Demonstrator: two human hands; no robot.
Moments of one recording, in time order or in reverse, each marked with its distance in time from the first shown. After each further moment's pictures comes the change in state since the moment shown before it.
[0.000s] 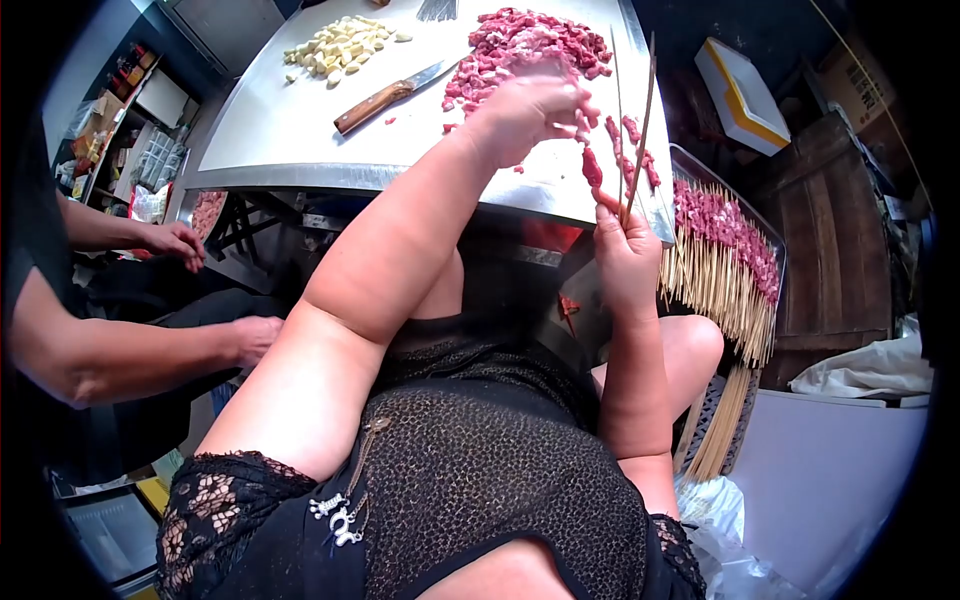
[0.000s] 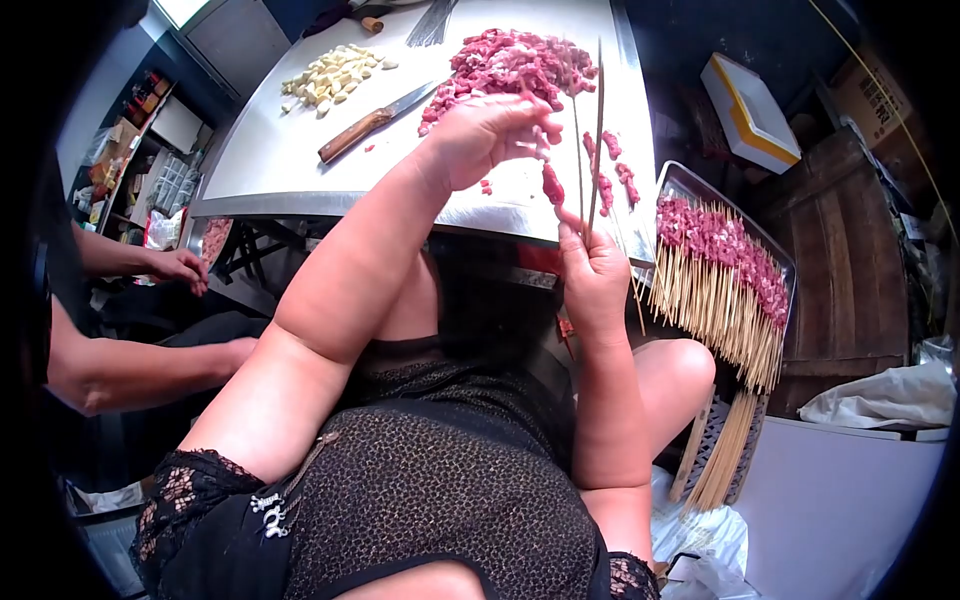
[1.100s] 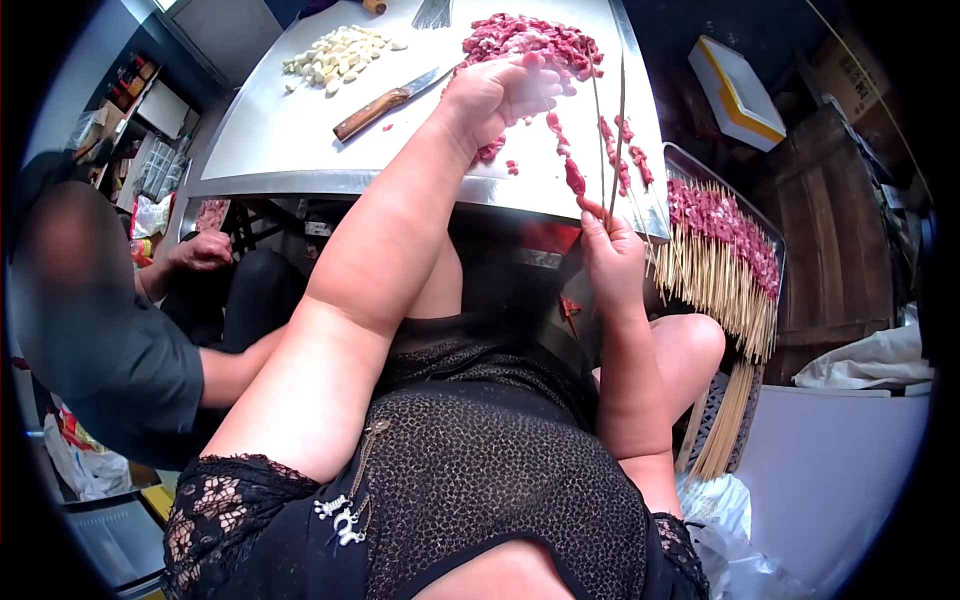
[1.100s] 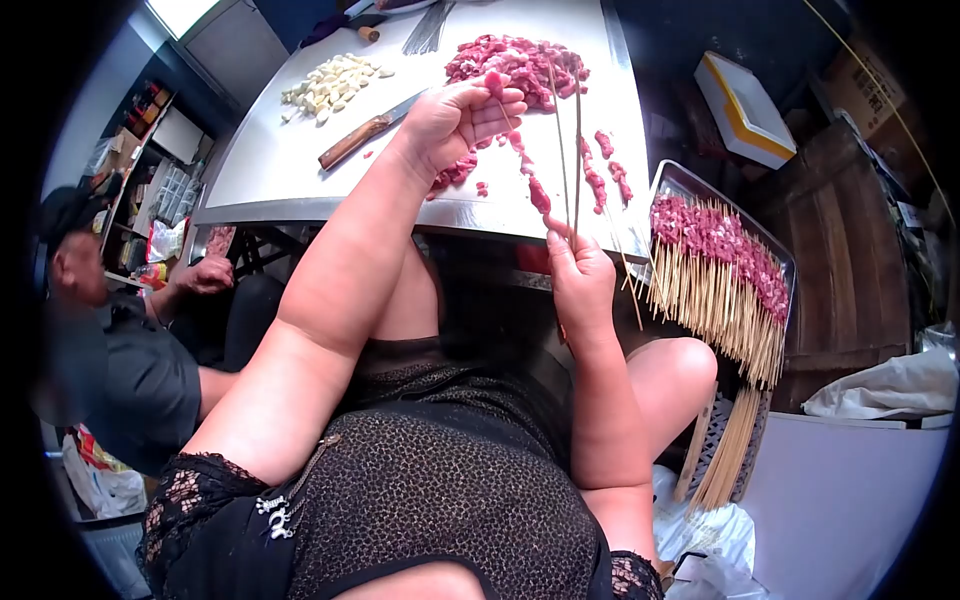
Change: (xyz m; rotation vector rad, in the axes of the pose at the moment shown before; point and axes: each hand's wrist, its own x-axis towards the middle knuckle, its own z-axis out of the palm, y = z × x) left_hand 0.005 0.015 -0.020 -0.230 0.180 0.016; right_hand -0.005 0.019 -0.006 0.040 -0.050 0.102
